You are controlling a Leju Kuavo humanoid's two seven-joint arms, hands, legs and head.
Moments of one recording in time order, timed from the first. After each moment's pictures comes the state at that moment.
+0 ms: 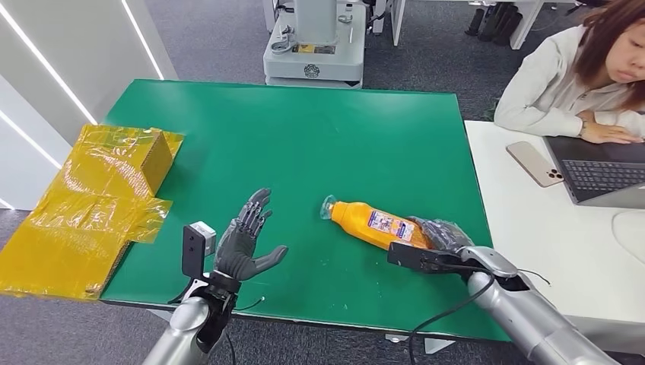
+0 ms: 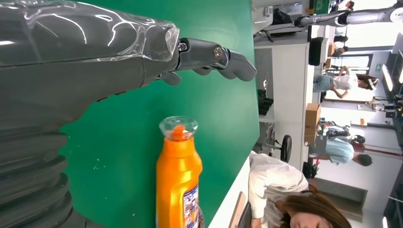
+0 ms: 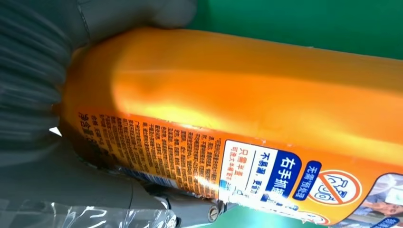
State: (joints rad) left arm -0.14 -0.06 -0.36 -1.36 0.14 -0.04 -0.37; right arm -0.60 -0.35 0.83 -0.94 0.52 0.16 -0.02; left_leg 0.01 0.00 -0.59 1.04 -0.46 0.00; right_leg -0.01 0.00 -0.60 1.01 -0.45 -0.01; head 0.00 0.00
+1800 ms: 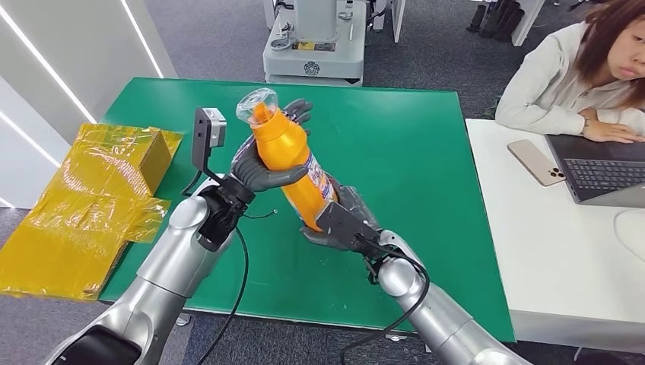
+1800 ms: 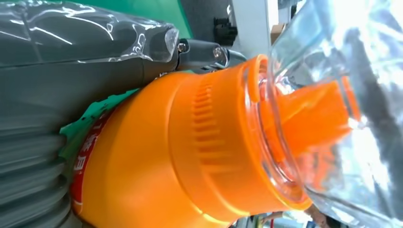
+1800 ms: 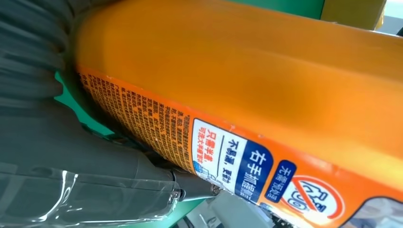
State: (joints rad) left arm -0.63 -0.05 -0.45 -1.19 0.42 -0.30 -0.13; right arm -0.61 0.08 0.77 -0.97 0.21 -0.05 -0.24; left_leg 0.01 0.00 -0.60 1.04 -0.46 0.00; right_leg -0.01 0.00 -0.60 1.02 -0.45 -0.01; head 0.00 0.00
